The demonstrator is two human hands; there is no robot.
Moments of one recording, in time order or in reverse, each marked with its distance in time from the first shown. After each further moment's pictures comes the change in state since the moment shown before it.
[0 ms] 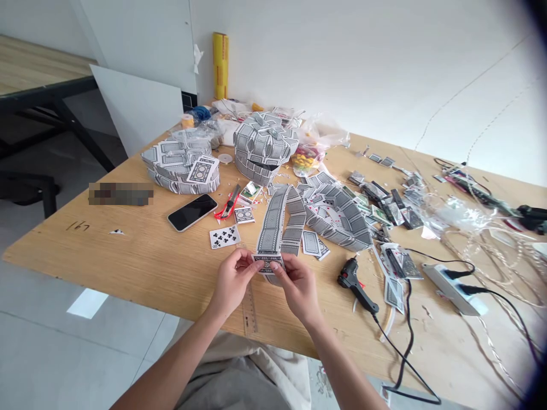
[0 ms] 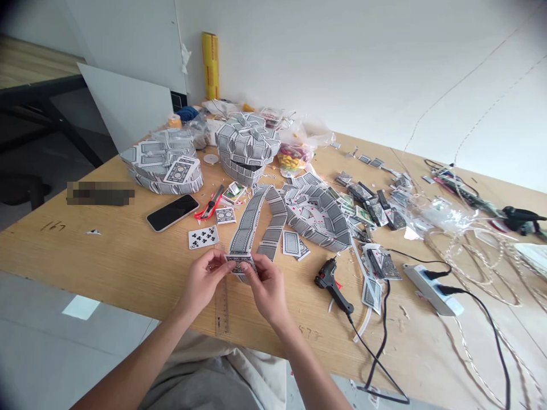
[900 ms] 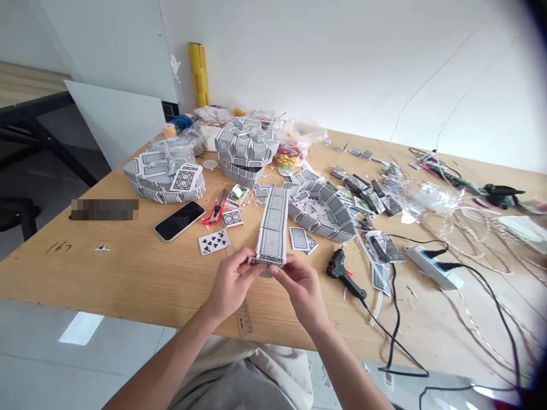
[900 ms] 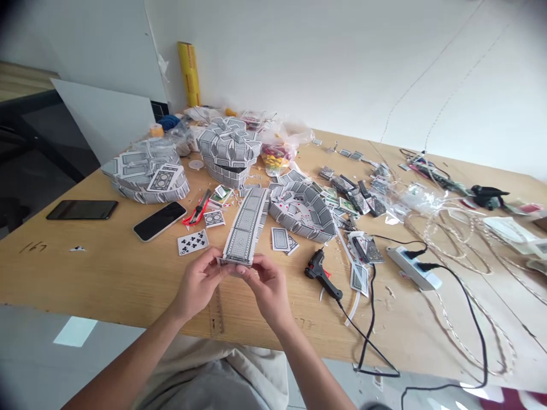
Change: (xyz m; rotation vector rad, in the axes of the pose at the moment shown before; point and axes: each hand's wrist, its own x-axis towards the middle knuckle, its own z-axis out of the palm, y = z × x) left_hand -0.002 0.036 0.010 0.249 -0.258 0.304; right_hand -0.015 -0.027 -0.011 0.162 0.045 0.018
